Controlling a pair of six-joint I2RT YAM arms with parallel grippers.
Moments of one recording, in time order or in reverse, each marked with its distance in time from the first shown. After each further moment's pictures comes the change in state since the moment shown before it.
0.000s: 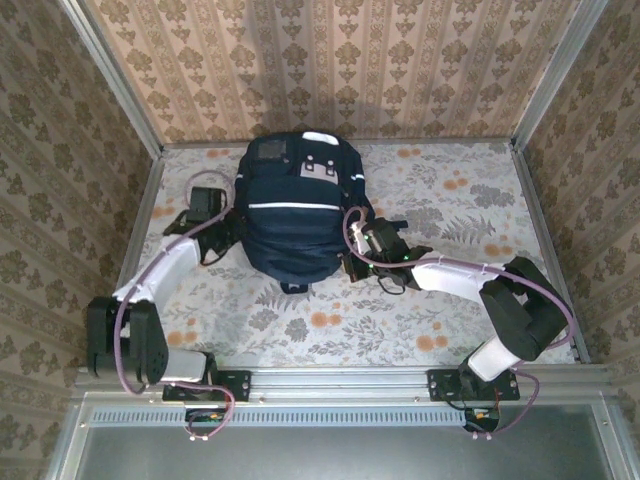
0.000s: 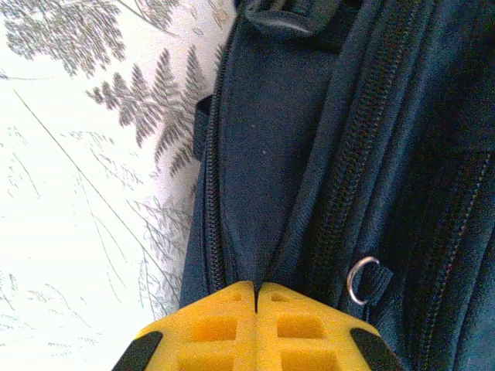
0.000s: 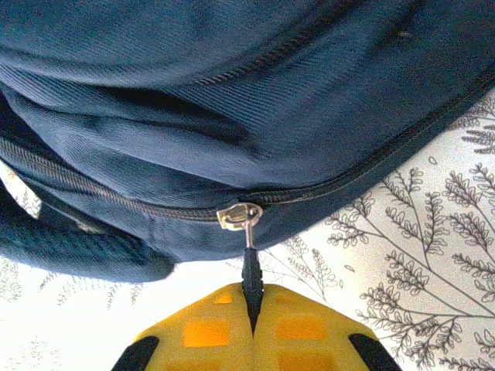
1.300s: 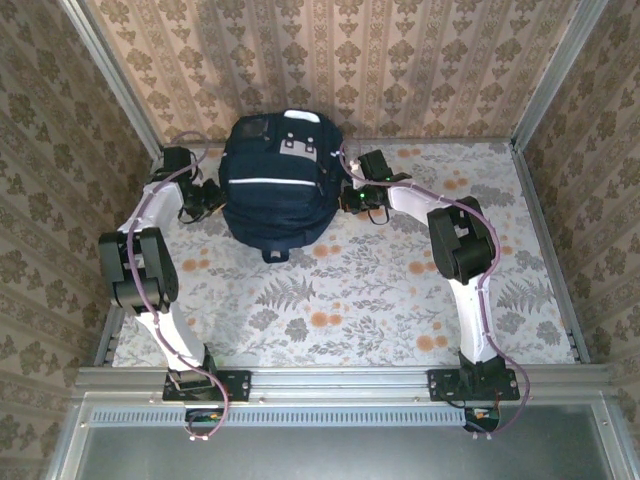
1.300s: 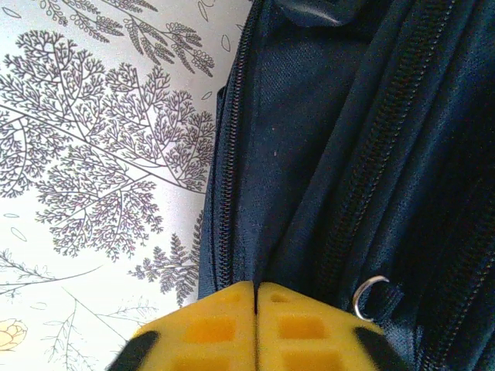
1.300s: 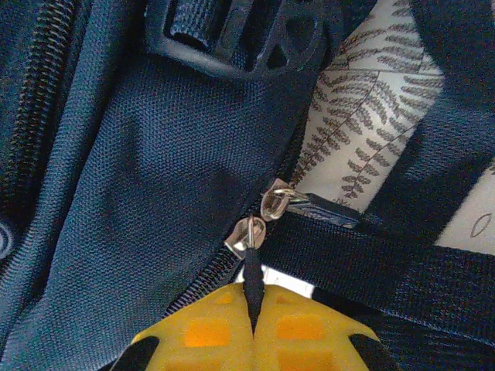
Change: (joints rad) left arm 0.214 0.434 0.472 -0.201 0.166 0.239; right arm -0.270 0.664 0.874 -0.317 -0.150 -0.066
